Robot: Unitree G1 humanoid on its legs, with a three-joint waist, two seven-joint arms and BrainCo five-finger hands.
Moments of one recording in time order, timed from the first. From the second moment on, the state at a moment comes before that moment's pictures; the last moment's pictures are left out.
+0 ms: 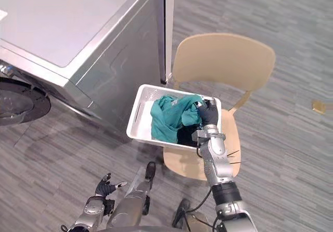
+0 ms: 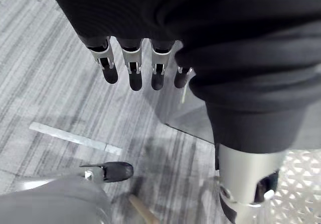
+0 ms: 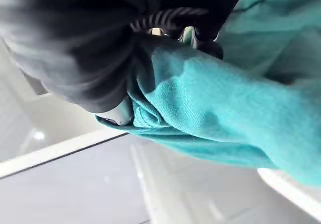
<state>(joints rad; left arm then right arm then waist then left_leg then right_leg) 0.02 0.12 0.02 0.96 0.09 -0.14 0.18 -0.23 -0.07 0.13 0.06 0.58 -0.25 -0.02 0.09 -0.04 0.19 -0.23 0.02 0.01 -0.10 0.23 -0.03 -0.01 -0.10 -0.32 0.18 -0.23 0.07</state>
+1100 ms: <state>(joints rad) -0.04 0.12 -0.30 -0.07 0.26 -0.29 0.26 -0.43 -0.09 0.44 -0.15 0.62 -0.33 0.08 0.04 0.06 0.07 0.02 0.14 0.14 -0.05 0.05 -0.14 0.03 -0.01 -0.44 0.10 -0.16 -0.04</state>
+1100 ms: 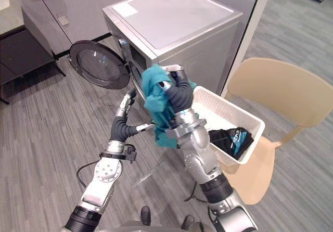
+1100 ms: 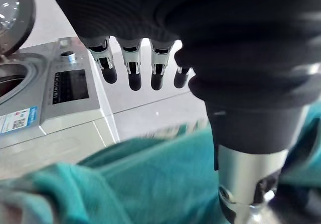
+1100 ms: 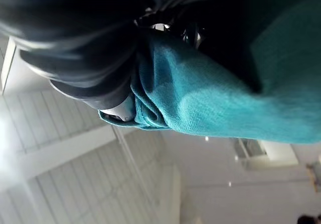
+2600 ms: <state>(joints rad) 0.11 0.11 -0.02 0.55 0.13 -0.24 0.21 0.01 -0.24 0.33 0.37 -0.25 -0.29 0.04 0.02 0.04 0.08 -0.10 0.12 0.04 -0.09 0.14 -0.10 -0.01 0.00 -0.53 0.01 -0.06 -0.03</state>
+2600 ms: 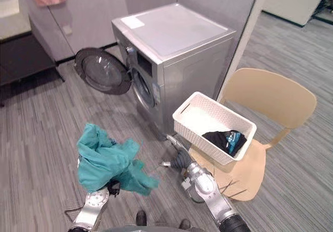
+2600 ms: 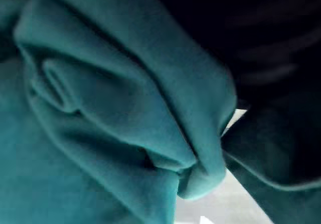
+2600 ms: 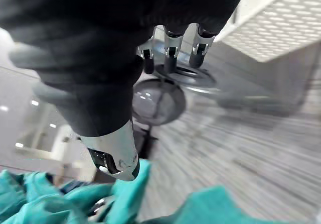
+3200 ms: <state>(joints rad) 0.17 0.12 0.06 0.83 0.07 -0.19 0.18 0.08 -0.12 0.16 0.65 -0.27 -0.20 -0.06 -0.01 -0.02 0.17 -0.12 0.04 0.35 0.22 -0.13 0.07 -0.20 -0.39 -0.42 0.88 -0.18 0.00</state>
